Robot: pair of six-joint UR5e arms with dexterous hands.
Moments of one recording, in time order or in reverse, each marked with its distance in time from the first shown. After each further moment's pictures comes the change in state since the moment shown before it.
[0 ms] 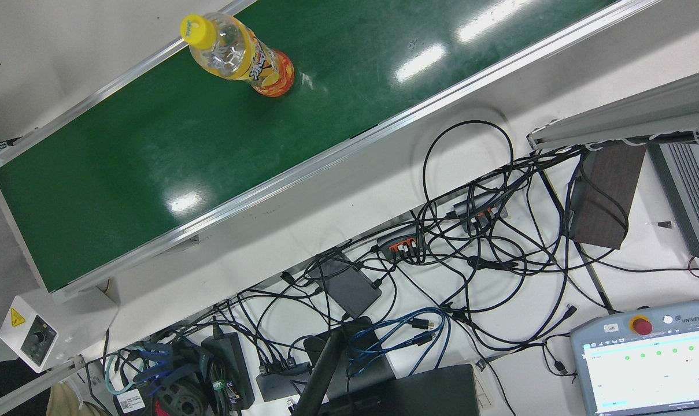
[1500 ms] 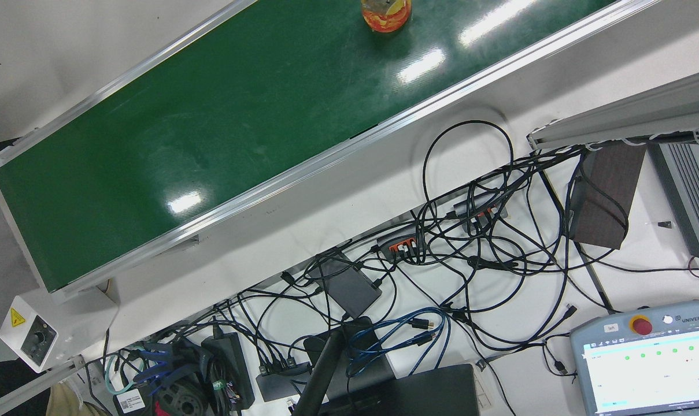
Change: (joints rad) left arm 0.105 -0.092 0.071 0.013 -0.125 -0.009; right arm 0.000 0.000 0.001 -0.001 0.000 0.000
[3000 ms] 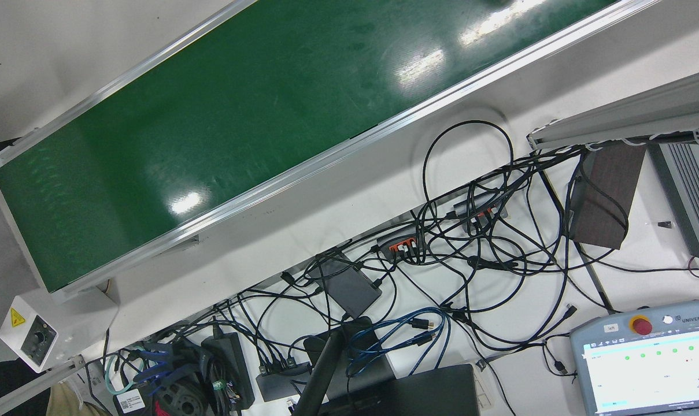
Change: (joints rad) left arm 0.154 -0.037 -0.081 0.080 -0.129 -0.001; right arm 0.000 0.000 0.000 0.000 0.000 0.000
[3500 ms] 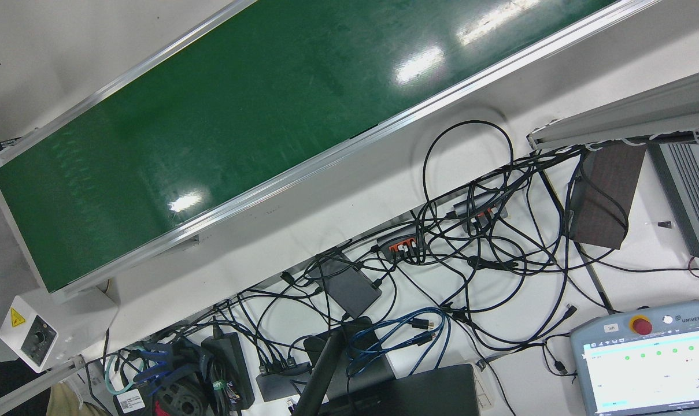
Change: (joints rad) left arm 0.009 -0.080 0.086 -0.037 0.069 -0.001; right arm 0.000 0.000 0.000 0.000 0.000 0.000
